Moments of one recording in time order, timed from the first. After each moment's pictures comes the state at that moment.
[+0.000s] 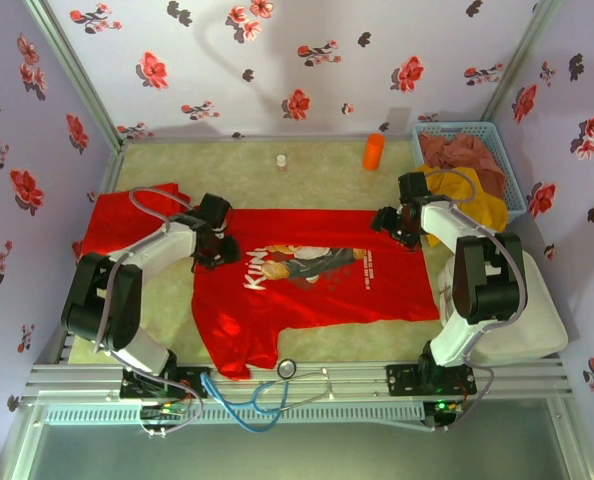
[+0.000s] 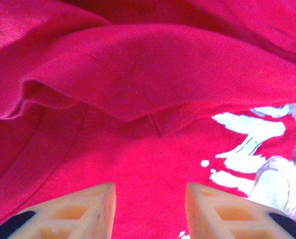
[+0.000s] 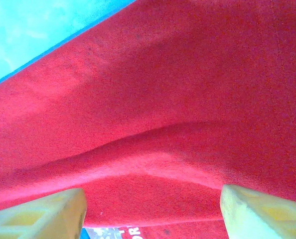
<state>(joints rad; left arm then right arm) -0.40 1.58 0.95 -0.62 0.06 -0.60 0.13 1.70 1.08 -0.58 -0.16 0.56</state>
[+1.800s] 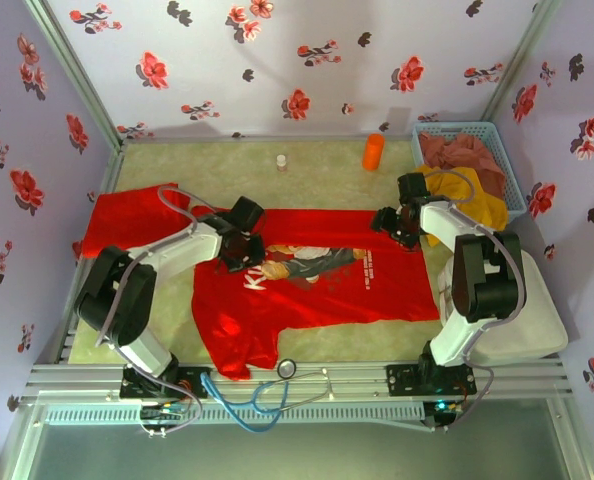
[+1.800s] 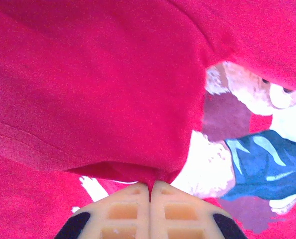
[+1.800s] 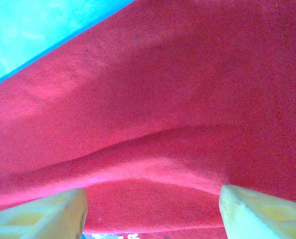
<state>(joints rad) -0.63 1.64 1.05 -0.65 0.04 -0.86 0.13 1.72 1.08 -0.56 -0.16 0.56</state>
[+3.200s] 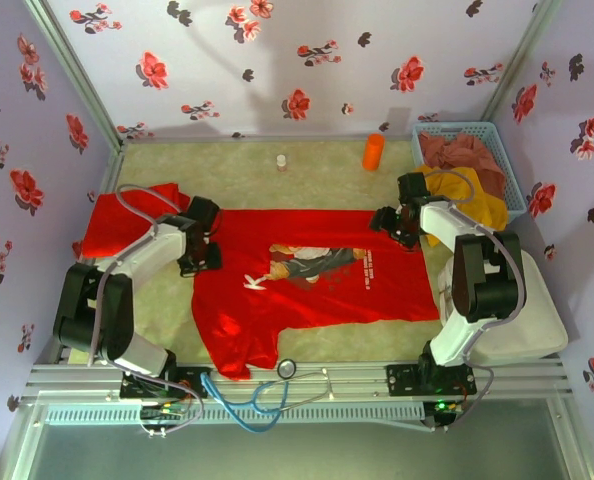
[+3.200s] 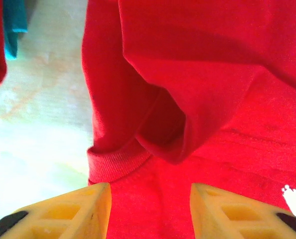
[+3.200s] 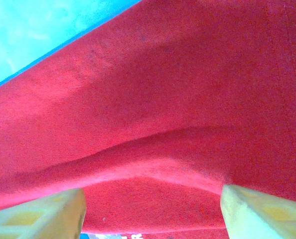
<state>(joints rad) -0.35 1.51 0.94 -0.80 -0.11 -0.46 0.13 1.72 1.08 -0.55 -0.17 0.56</state>
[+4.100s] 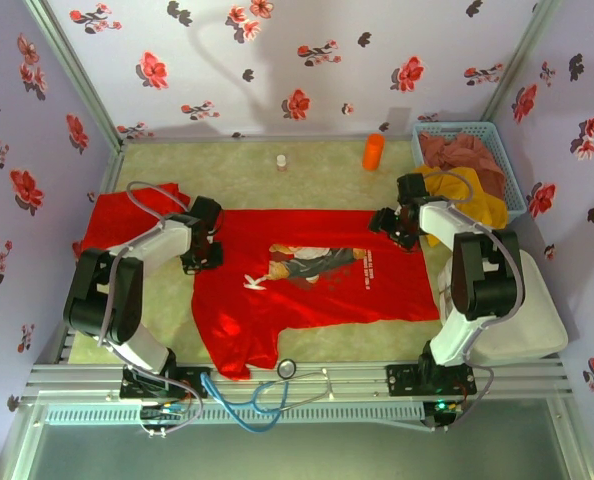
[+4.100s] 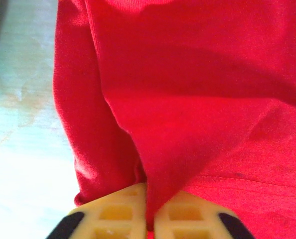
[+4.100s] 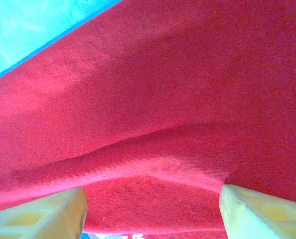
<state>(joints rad) -0.34 1.61 0.95 -0.72 -0.11 -0.38 0.13 1.73 1.08 -0.55 -0.19 0.56</state>
